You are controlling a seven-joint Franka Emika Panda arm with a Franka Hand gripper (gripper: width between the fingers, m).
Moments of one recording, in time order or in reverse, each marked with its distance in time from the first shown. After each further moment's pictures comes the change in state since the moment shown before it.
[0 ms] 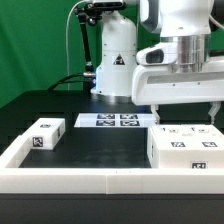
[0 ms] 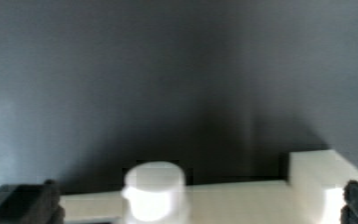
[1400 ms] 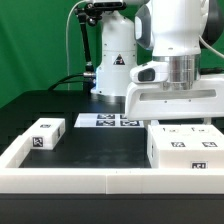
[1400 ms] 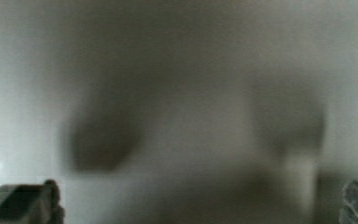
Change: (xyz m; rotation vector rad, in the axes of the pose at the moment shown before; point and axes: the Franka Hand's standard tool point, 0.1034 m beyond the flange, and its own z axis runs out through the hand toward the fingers) arm -0.010 0.003 0.030 -0.004 -0.009 -0.015
